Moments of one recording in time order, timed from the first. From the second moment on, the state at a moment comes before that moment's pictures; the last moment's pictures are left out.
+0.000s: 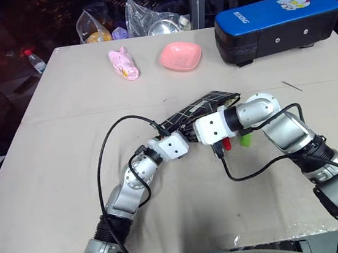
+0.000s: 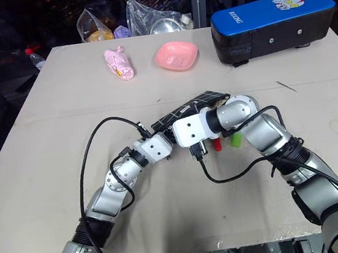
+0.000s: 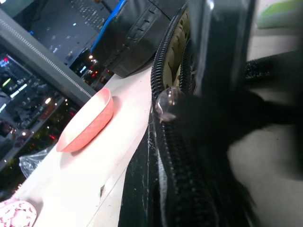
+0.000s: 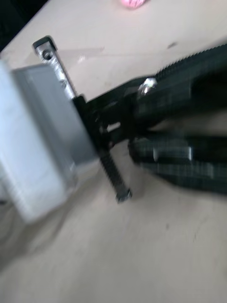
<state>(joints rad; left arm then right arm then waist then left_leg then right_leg) -0.26 0.38 -0.23 0.08 0.31 -0.37 -0.31 -0.72 -0.50 0.43 -0.11 -0.03 0.11 1.18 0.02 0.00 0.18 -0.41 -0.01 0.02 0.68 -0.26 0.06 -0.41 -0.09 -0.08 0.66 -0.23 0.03</state>
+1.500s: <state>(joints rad) -0.30 0.37 -0.13 -0.04 0.16 -0.12 -0.40 -0.71 -0.48 0.28 0.04 -0.09 0.14 0.79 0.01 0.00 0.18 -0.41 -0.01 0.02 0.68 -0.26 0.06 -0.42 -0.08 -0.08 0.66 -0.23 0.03</state>
